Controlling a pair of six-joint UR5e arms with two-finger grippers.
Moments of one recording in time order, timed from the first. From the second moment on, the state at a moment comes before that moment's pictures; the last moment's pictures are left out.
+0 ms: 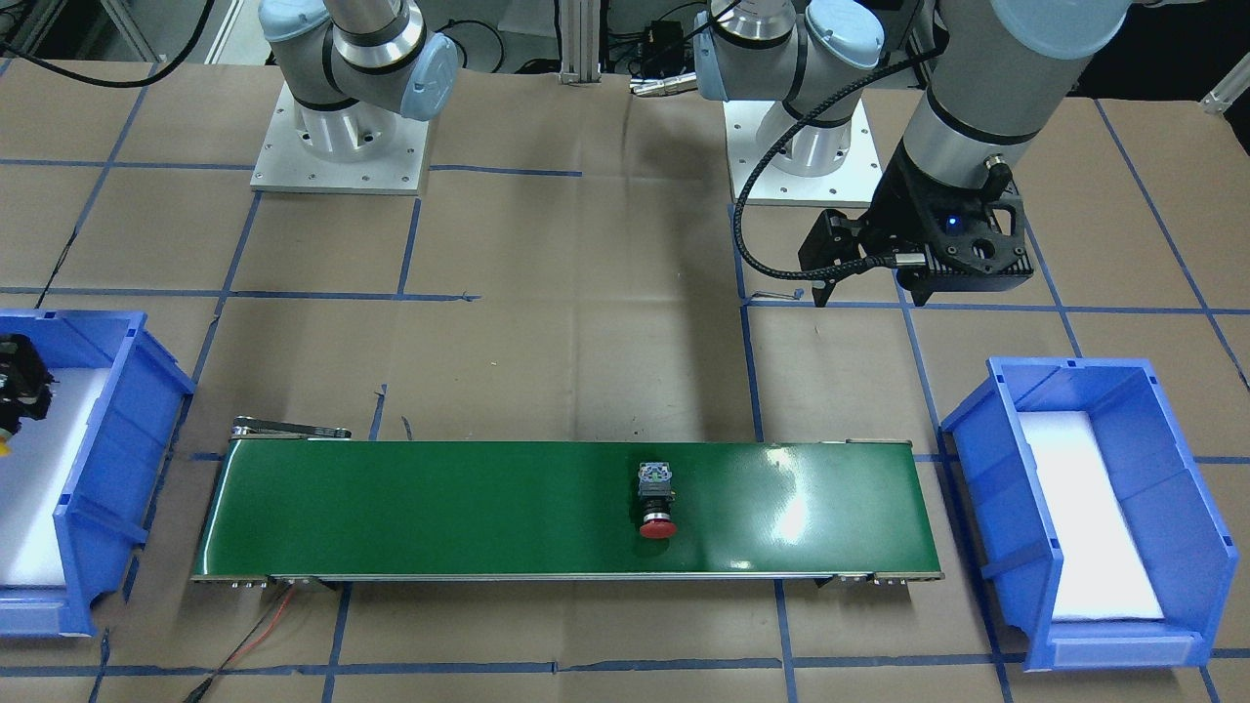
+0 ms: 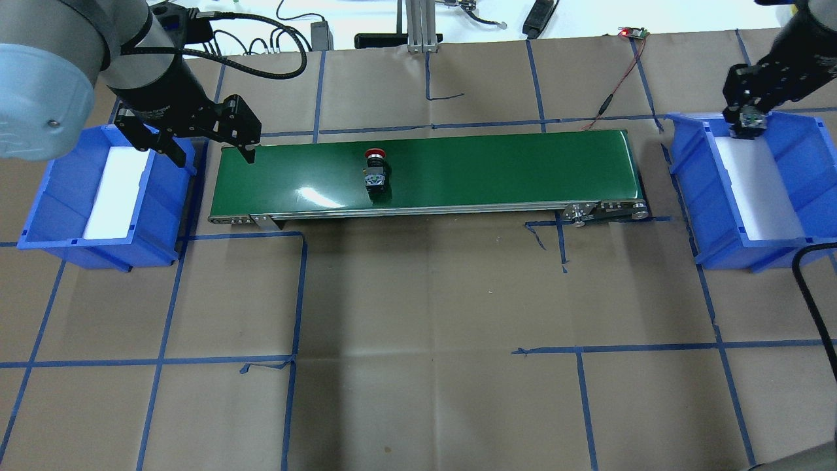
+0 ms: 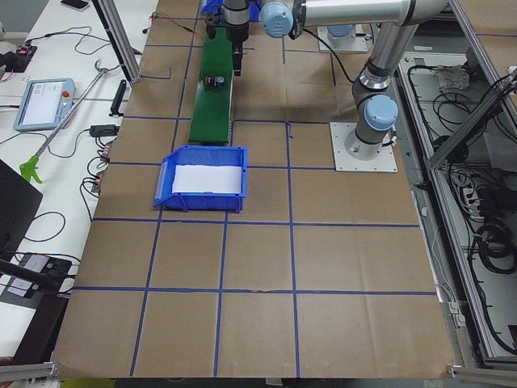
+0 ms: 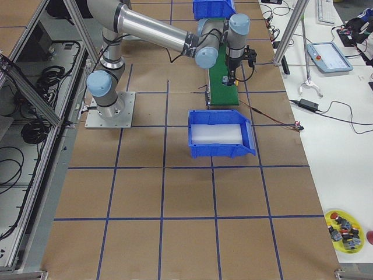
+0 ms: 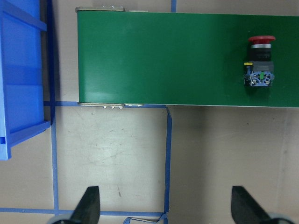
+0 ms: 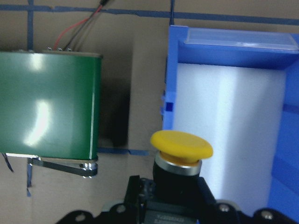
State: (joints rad) left arm -1.52 -1.61 -1.60 -1.48 1.58 0.02; right arm 1.12 -1.32 1.50 -1.76 -1.53 -0.56
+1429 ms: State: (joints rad) left arm -1.52 -1.61 -1.60 -1.48 1.58 0.02; right arm 0.92 -1.21 1.82 -2.06 -1.52 -0.89
